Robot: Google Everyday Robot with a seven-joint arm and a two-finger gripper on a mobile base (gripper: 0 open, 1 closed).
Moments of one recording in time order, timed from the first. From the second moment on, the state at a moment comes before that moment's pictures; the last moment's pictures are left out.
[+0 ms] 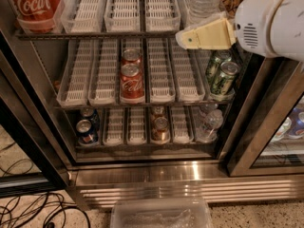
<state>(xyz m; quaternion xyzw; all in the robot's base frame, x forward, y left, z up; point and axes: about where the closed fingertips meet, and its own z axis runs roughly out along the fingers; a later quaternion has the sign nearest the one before) 0.520 -0.134 1.084 -0.27 0.74 -0.02 0.62</state>
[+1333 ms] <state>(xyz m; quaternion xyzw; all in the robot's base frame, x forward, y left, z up) 0.539 -0.144 1.084 -0.22 0.73 -0.03 0.64</state>
